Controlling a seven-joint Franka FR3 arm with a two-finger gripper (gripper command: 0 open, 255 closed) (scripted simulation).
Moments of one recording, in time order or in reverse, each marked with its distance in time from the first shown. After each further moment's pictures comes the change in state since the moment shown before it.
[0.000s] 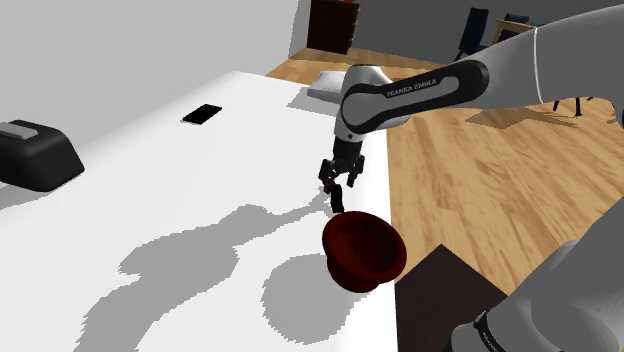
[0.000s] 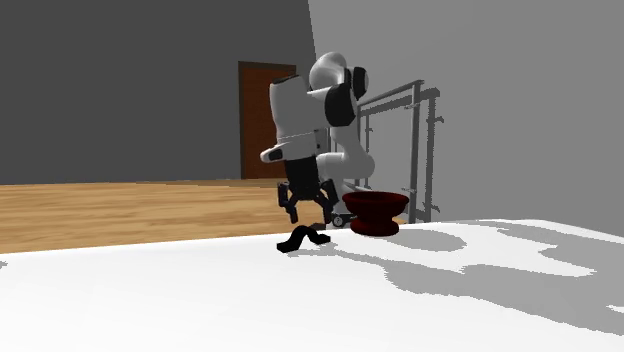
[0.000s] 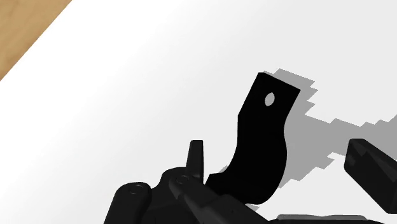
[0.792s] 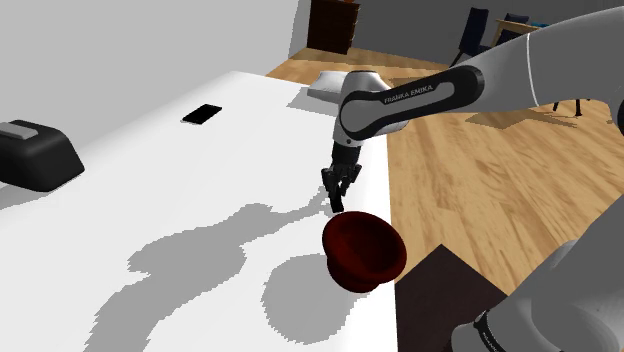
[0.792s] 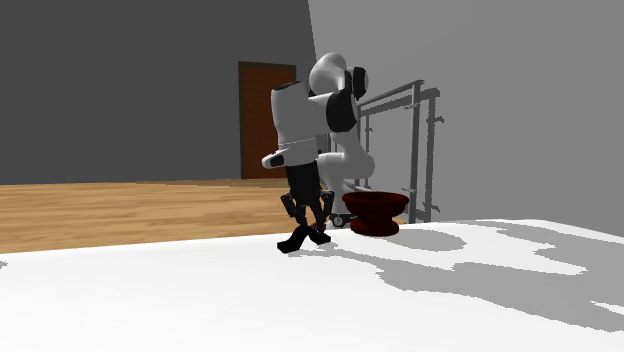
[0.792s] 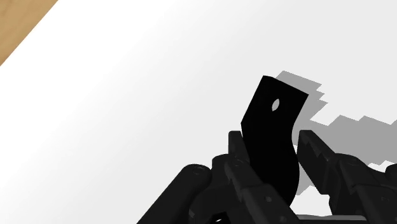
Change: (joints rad) arm 0.003 0.012 0.003 -0.021 0.002 0.034 0.001
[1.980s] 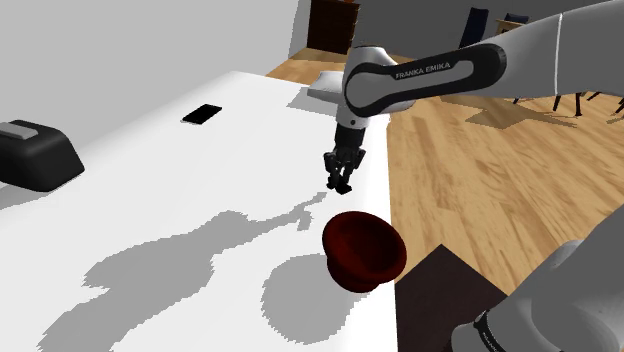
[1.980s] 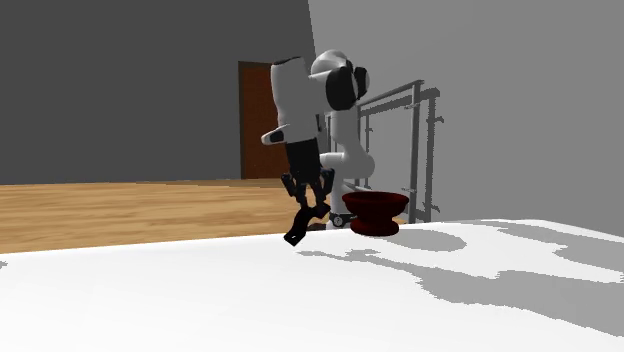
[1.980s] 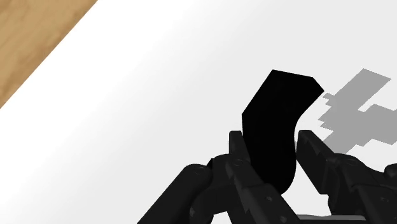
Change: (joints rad) arm -0.002 -0.052 -0.001 0.077 -0.003 -0.128 0.014
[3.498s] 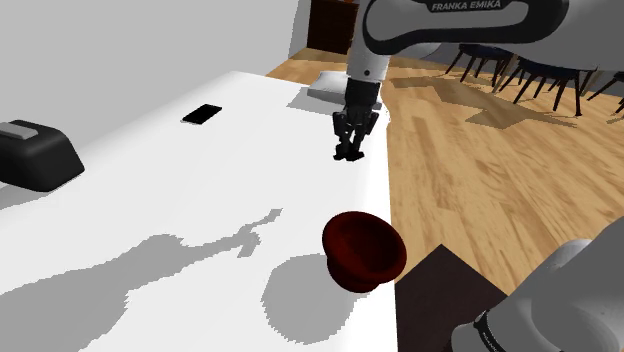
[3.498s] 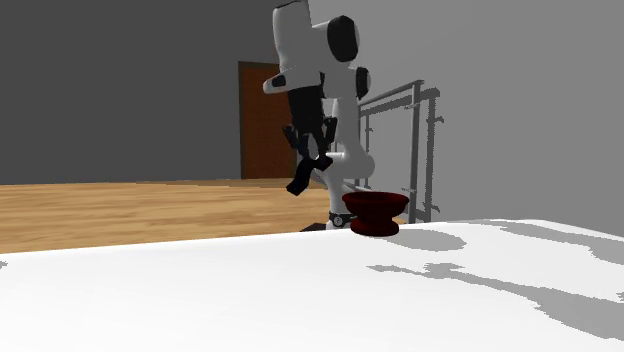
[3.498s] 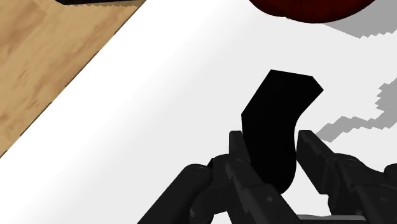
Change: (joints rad) arm -0.002 -0.073 -0.003 0.215 -0.002 -0.286 0.035
